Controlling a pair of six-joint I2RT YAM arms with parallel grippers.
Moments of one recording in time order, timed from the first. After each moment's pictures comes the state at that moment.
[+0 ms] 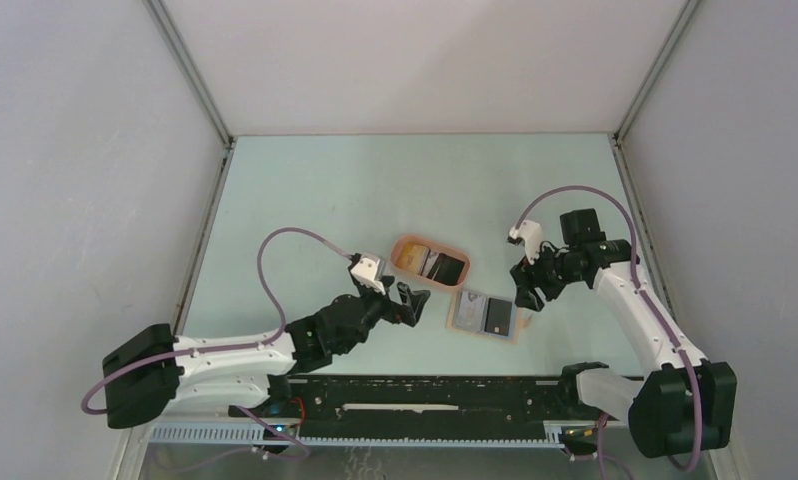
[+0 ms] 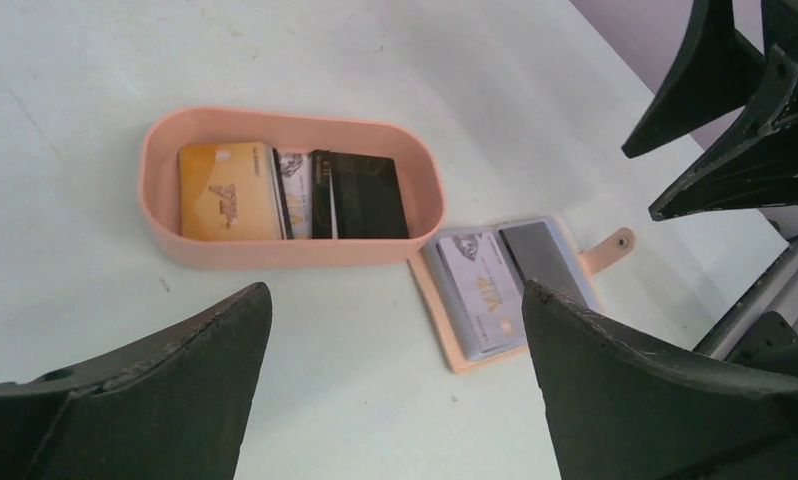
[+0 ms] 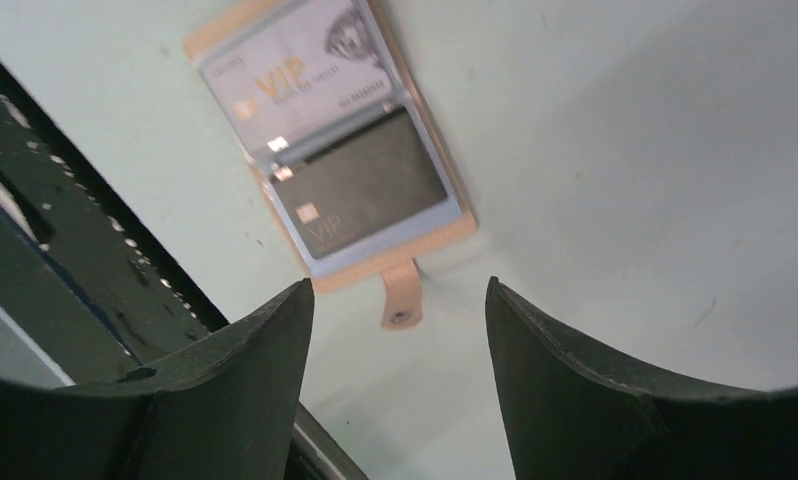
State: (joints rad) left arm -1.14 1.05 0.36 0.52 -0.48 -0.44; right arm 0.11 1.12 0.85 -0.90 -0.54 -0.63
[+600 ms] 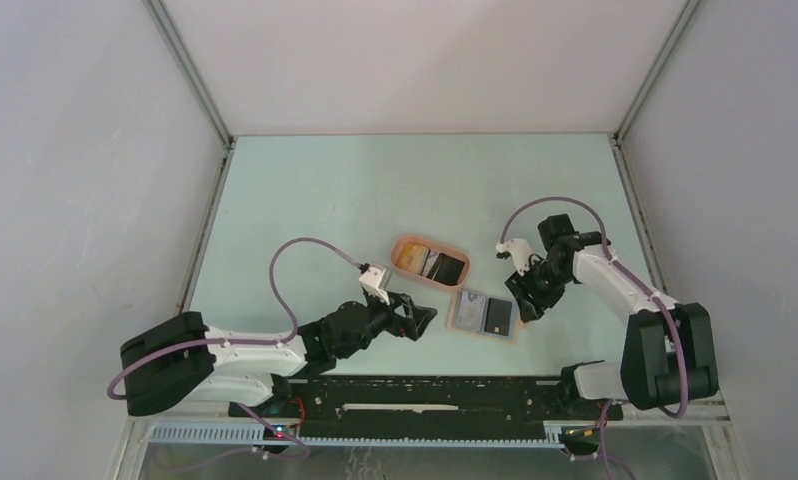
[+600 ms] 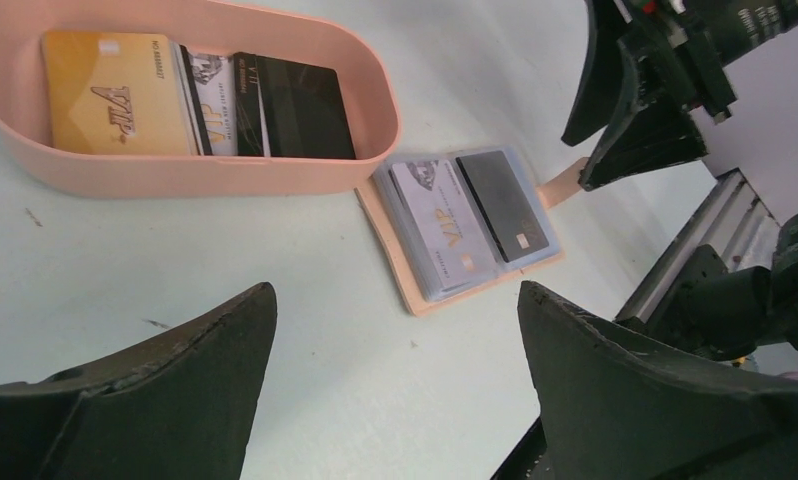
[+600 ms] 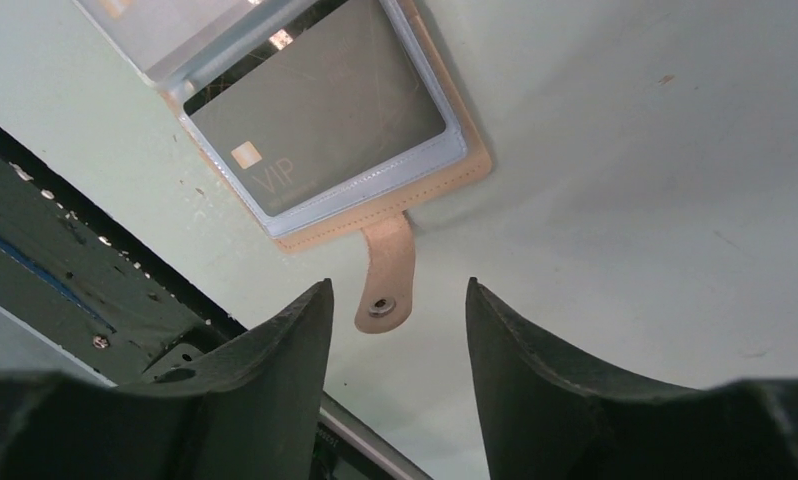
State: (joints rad) left arm -1.13 1.17 0.25 0.70 -0.32 -0.58; right arm 0.17 1.32 0.81 -0.91 -0.35 -0.60
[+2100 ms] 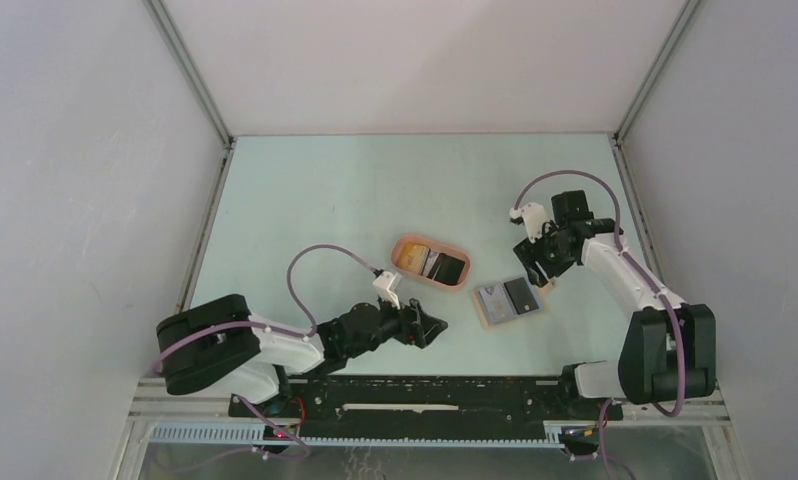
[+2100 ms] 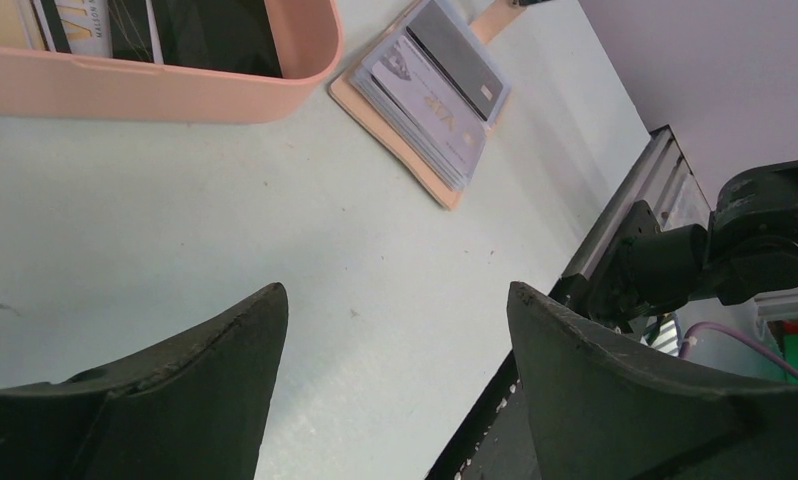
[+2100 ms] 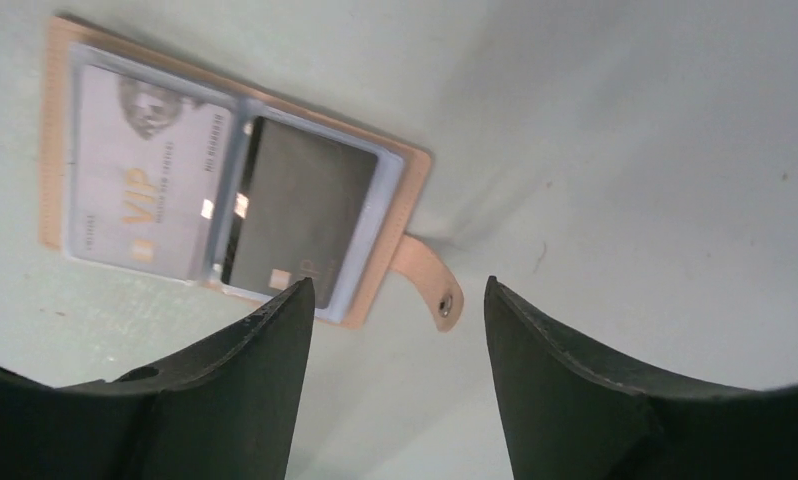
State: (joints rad) left arm -1.13 1.40 0.26 0.88 -0.17 -0.74; right arm 0.10 1.36 0.91 -0.73 -0.15 -0.54
